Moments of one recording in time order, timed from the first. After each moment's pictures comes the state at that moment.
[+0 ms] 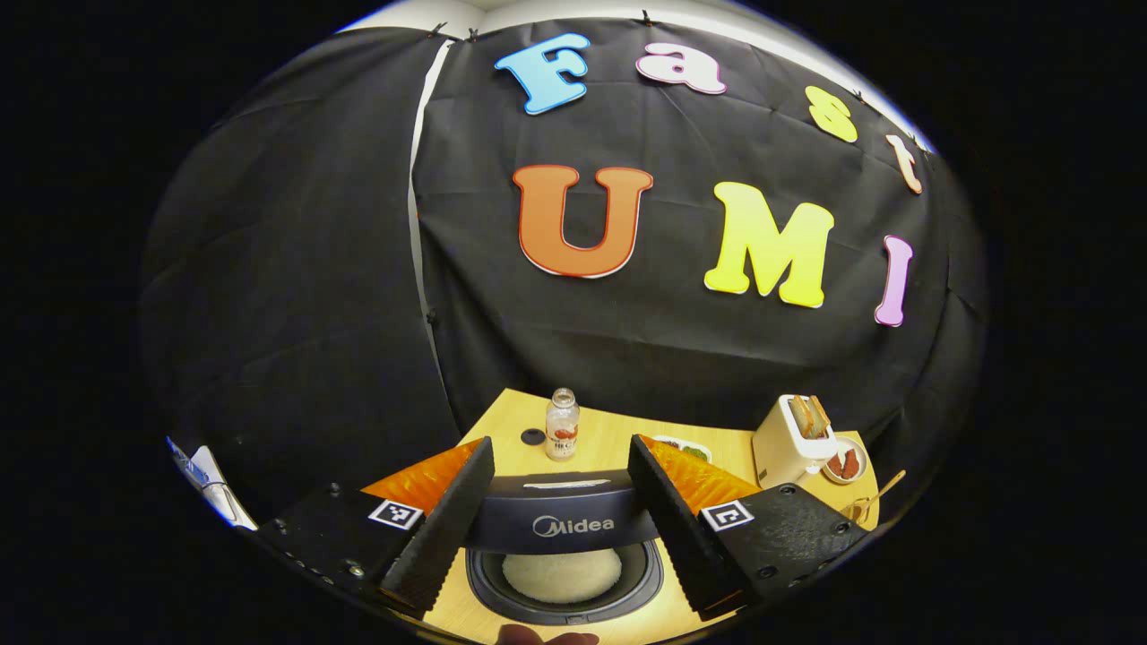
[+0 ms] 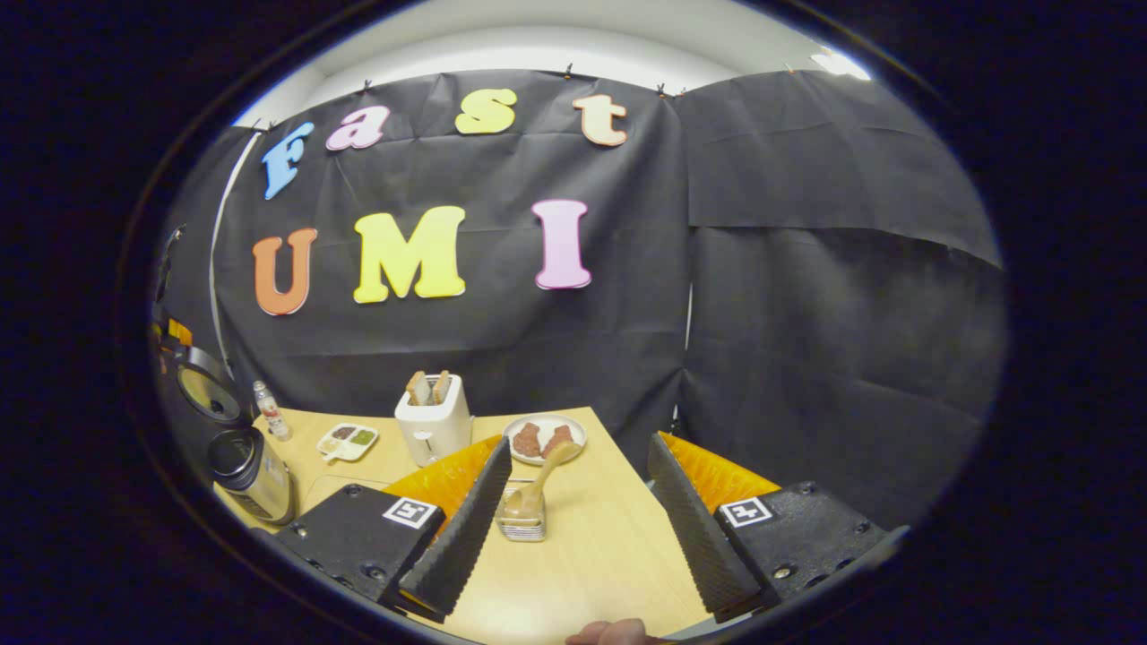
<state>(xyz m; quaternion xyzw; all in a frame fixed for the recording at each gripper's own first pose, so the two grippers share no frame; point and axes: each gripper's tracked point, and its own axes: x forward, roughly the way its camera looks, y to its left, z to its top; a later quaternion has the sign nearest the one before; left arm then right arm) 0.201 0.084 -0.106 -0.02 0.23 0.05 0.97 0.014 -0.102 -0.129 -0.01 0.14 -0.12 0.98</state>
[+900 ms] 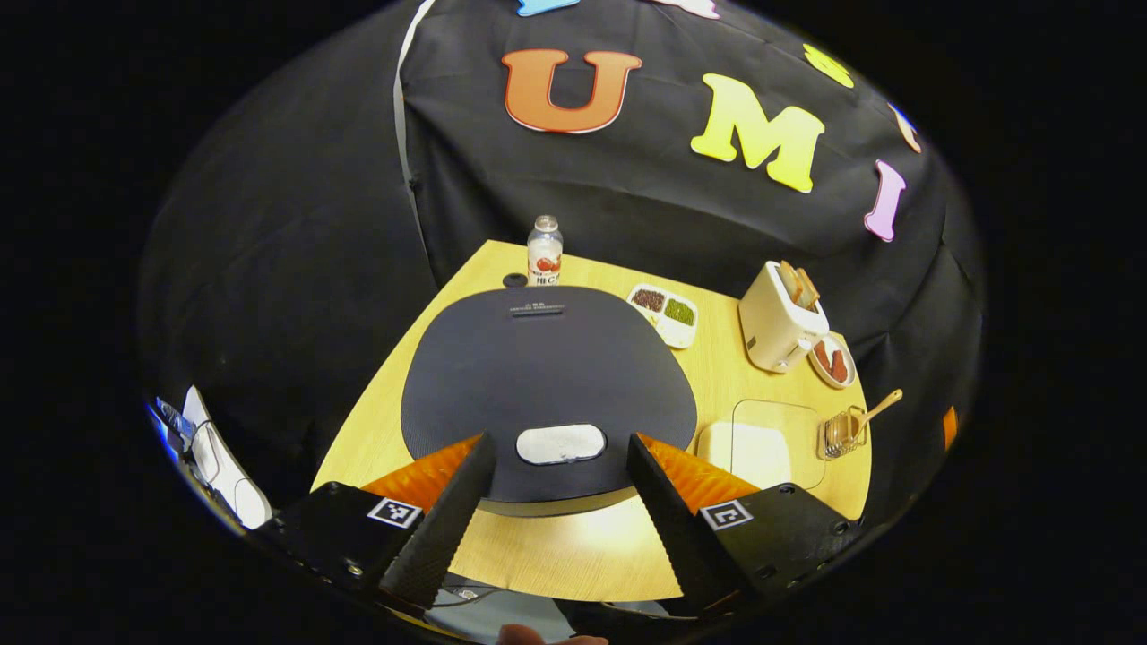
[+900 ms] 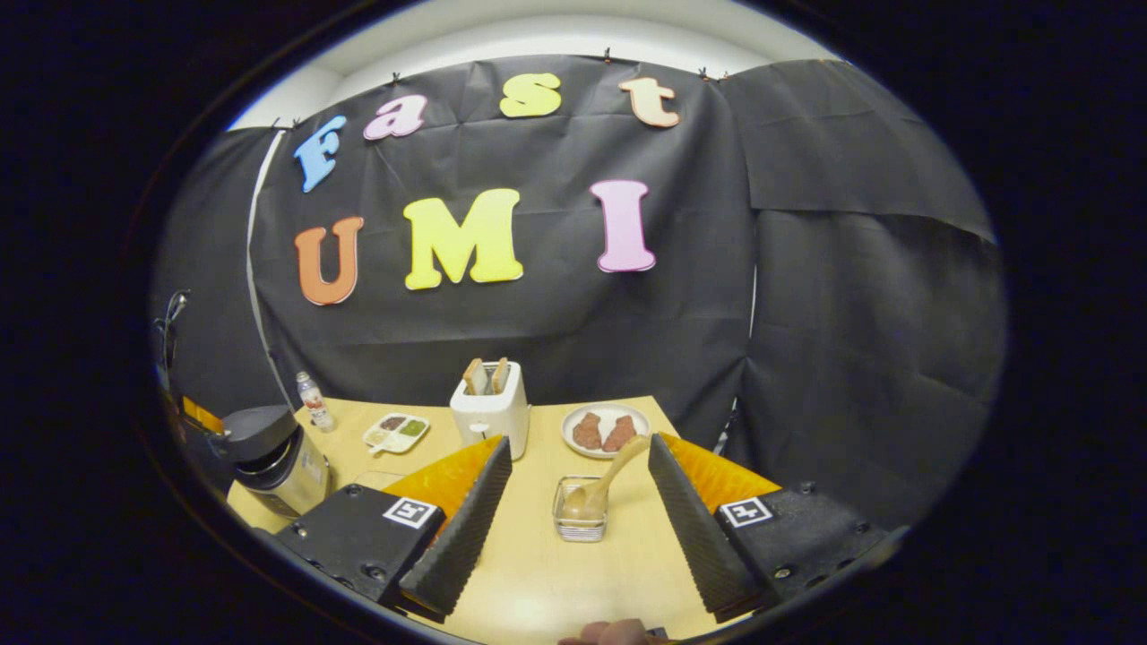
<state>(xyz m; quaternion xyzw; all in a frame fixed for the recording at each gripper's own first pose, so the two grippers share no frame) 0.090 0.060 -0.230 -0.04 0.42 0.02 0.91 0.050 -0.058 -0.154 0.00 0.17 -0.04 0.98</state>
